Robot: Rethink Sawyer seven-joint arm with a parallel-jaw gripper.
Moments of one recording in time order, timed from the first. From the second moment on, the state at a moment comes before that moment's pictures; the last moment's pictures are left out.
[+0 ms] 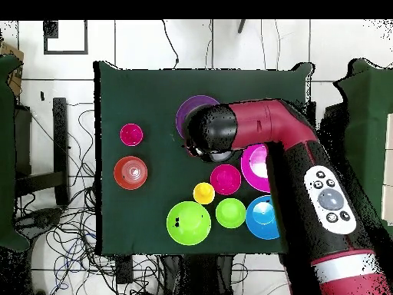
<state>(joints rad) -0.62 -0.78 0.60 1.57 -0.50 1.06 1.48</state>
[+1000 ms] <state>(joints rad) -0.43 -0.75 0.54 1.74 -0.46 0.78 1.61</state>
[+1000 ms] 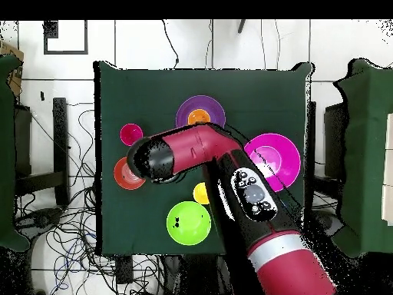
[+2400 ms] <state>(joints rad) -0.33 -0.60 0.40 1.77 -0.46 0.64 1.70</state>
